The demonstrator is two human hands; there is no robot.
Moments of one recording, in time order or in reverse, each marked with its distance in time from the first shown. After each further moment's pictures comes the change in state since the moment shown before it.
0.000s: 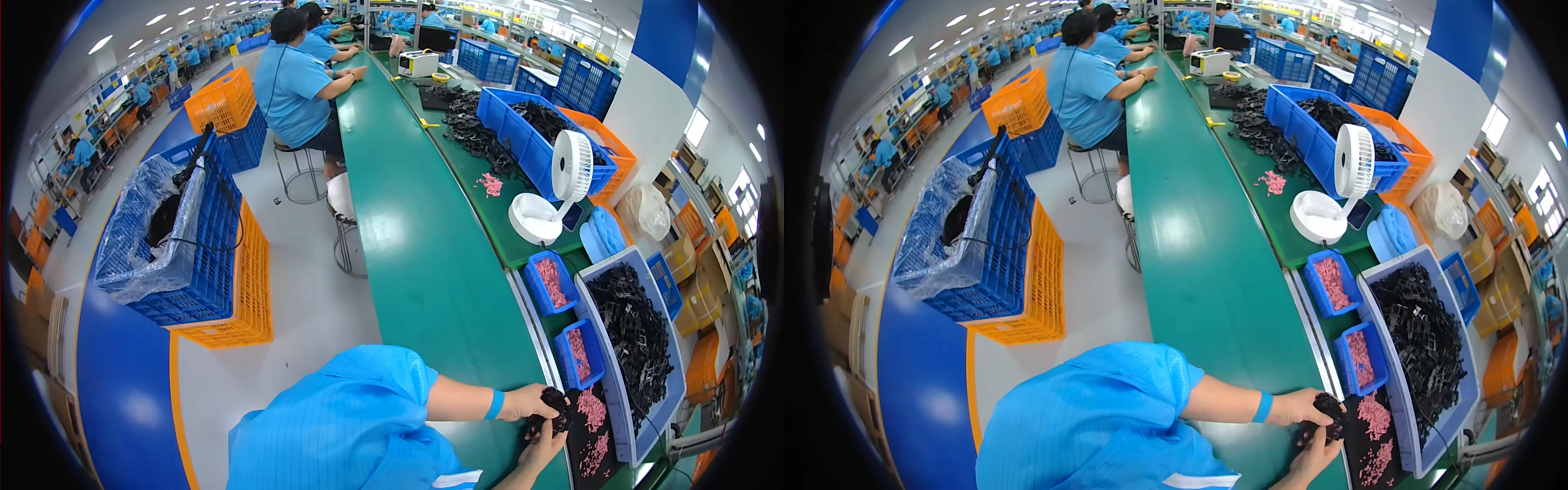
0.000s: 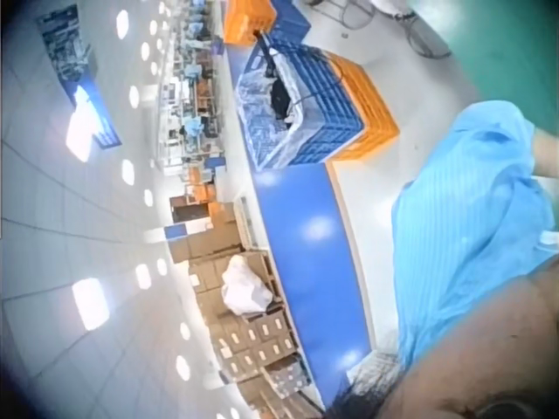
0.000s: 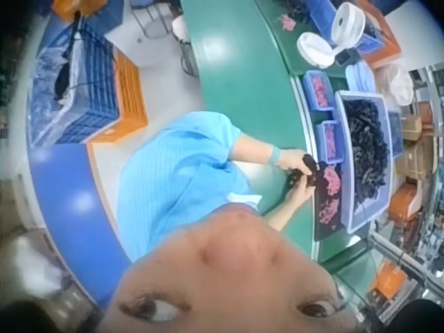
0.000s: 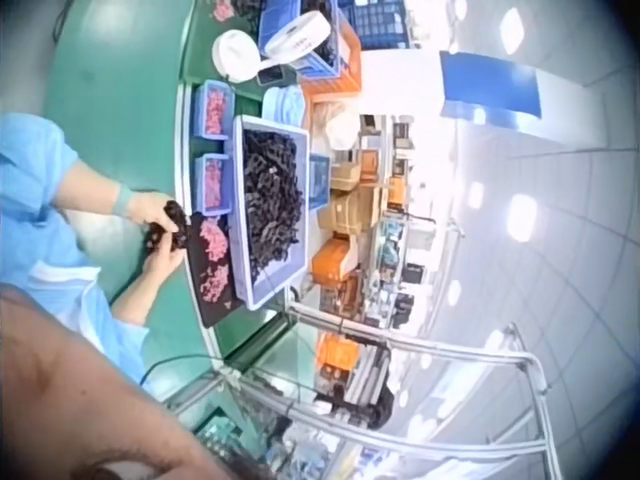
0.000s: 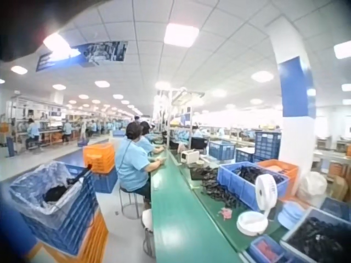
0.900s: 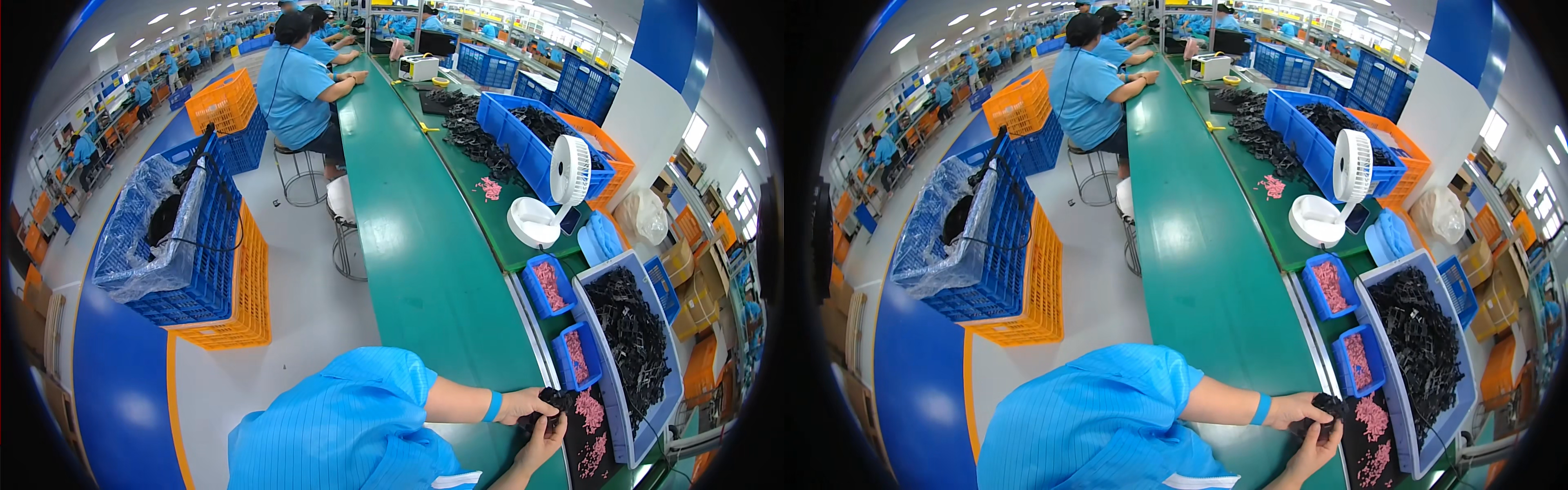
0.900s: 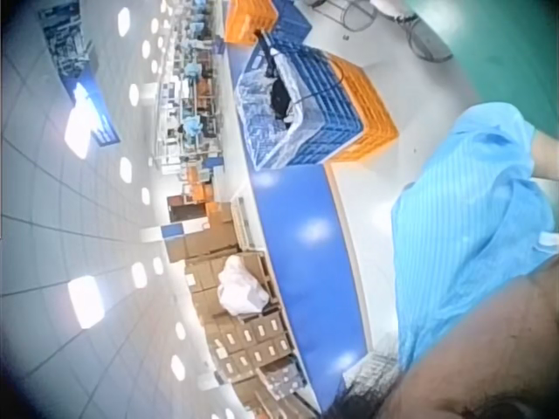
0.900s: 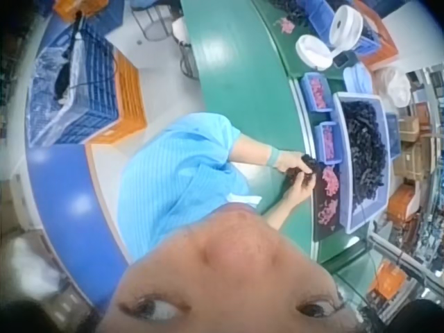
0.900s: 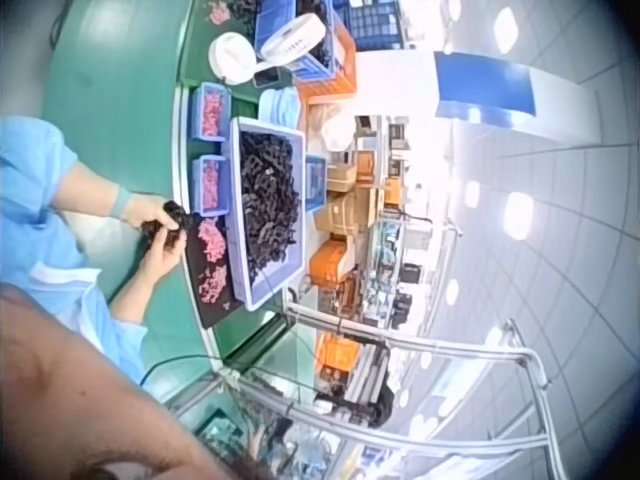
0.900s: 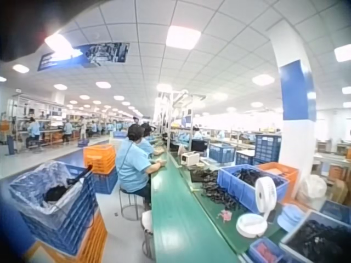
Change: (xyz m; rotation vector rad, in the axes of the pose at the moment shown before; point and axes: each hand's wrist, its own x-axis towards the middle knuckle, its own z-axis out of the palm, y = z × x) left_hand -0.008 0.005 0.009 -0.176 0.088 -0.107; right_hand 0.002 0.017 -0.003 -0.035 -0.059 -0.220
